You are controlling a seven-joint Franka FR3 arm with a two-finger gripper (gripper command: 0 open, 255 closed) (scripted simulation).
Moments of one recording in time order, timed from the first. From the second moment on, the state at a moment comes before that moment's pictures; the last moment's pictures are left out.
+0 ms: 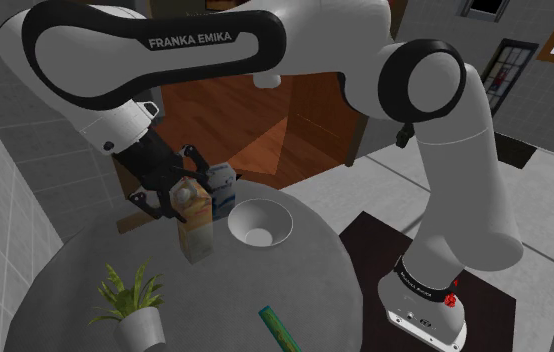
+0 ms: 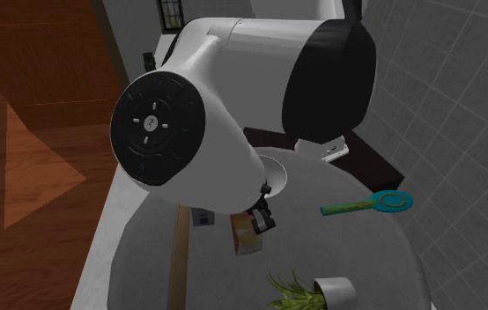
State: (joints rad) arm 0.42 0.59 0.50 -1.21 -0.22 1.15 0.87
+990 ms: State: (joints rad) arm 0.45 0.61 0.50 -1.07 -0.23 1.03 0.86
